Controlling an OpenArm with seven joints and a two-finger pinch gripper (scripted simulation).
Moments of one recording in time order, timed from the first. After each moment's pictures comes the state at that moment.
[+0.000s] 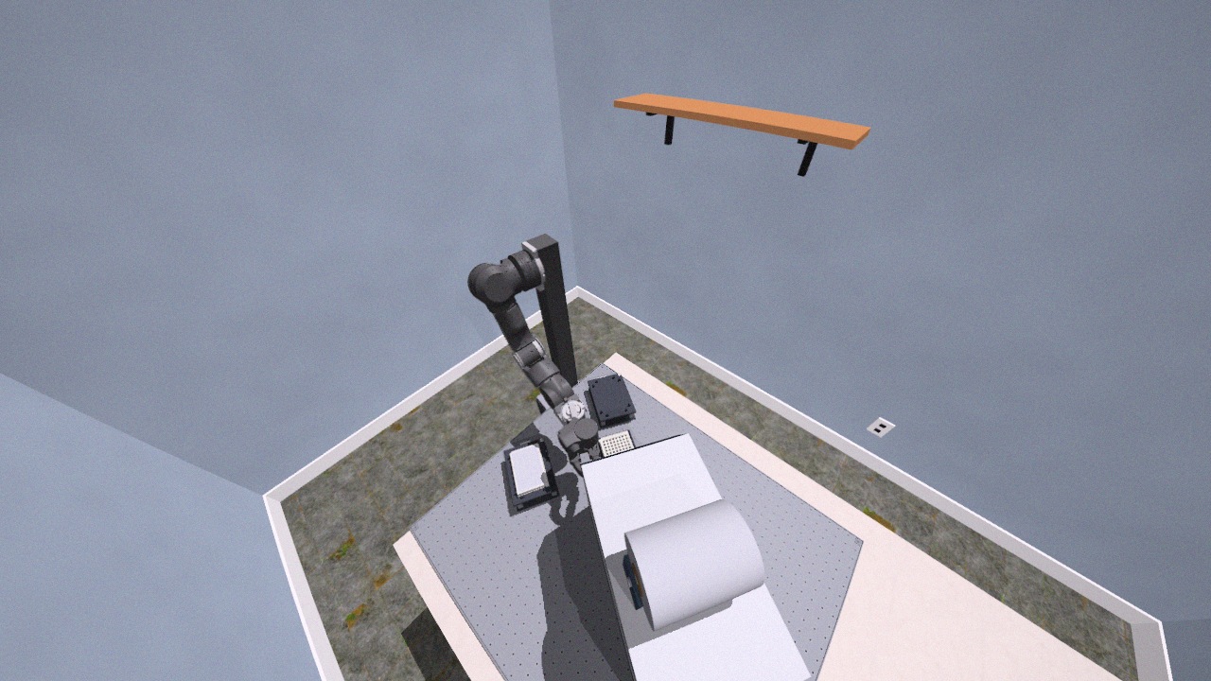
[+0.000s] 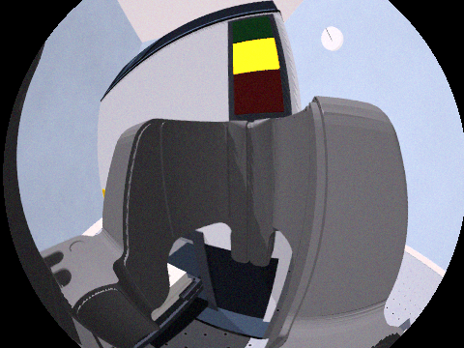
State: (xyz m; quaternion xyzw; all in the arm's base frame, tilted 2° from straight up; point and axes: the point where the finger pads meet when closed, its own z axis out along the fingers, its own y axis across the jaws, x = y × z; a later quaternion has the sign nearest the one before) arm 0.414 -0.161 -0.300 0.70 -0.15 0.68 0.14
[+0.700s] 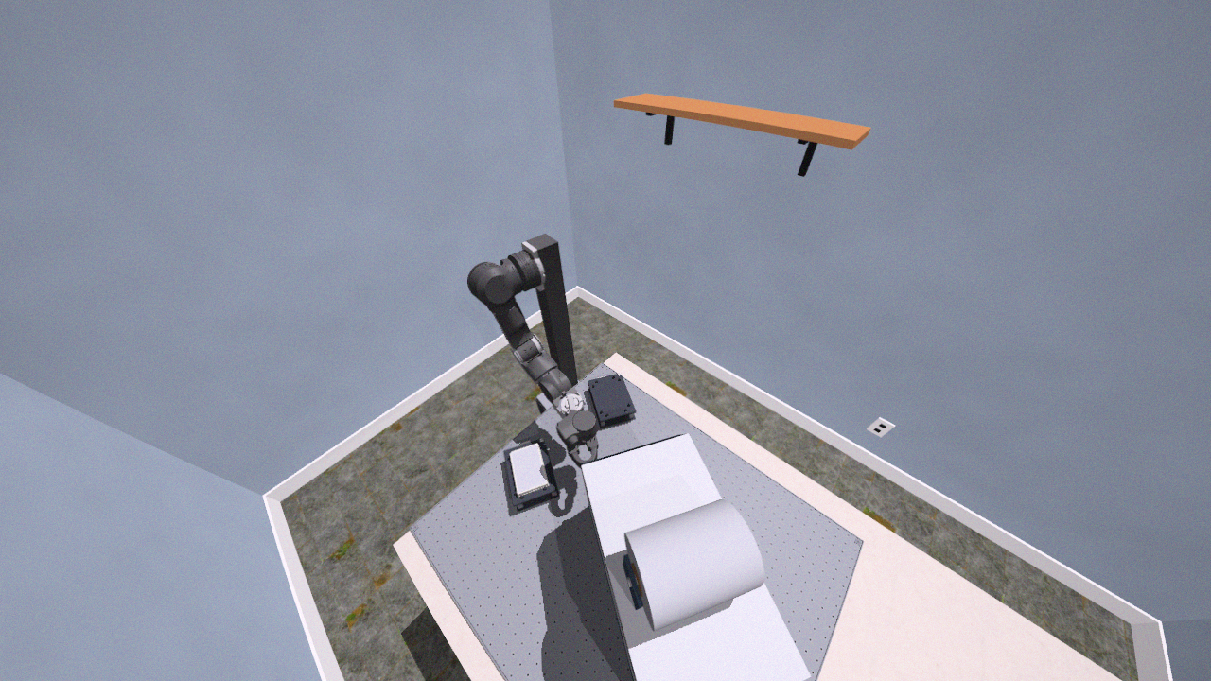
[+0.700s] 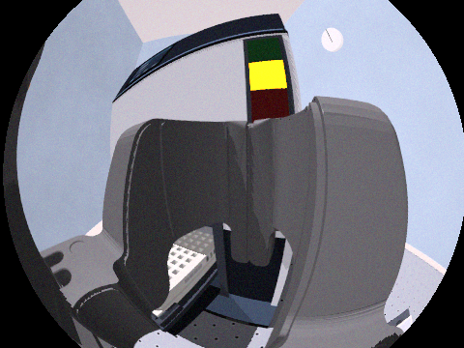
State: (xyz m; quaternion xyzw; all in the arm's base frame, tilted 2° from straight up) arm 0.395 -0.152 -0.298 0.70 -0.15 0.68 0.14
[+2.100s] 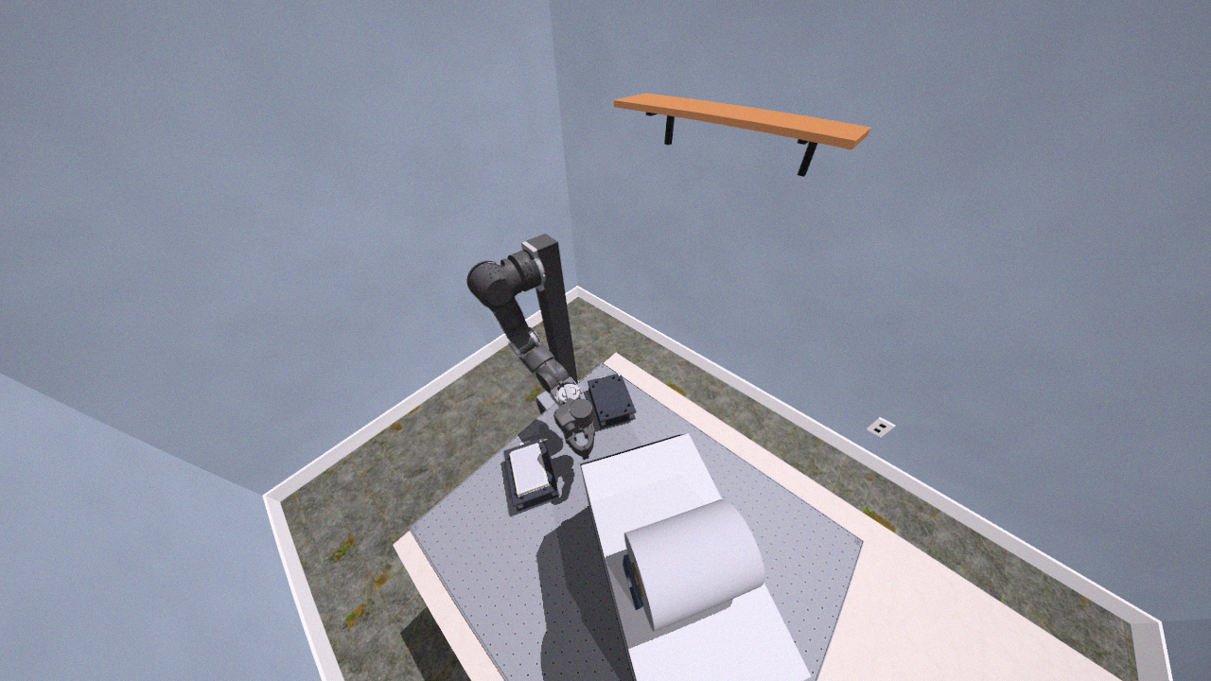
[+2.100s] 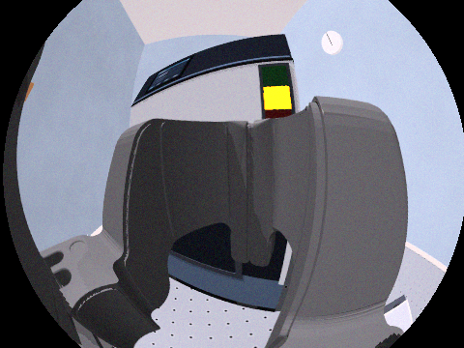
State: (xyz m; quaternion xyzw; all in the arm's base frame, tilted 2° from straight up) arm 0.364 -0.138 -0.294 0.70 -0.15 0.69 0.14
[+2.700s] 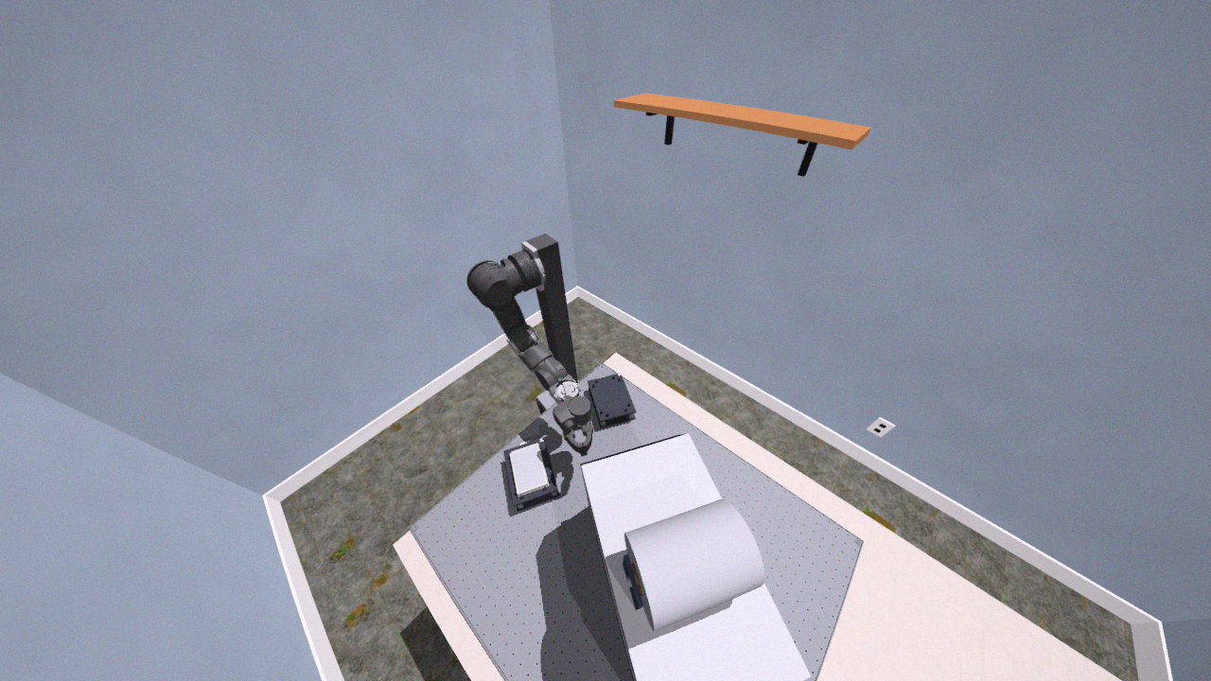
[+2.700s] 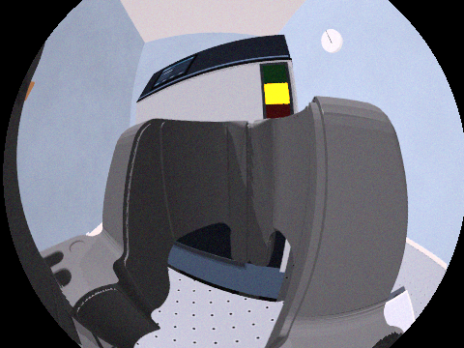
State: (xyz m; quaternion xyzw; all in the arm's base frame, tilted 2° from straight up) arm 0.352 -0.134 -0.300 0.71 -0.15 0.68 0.14
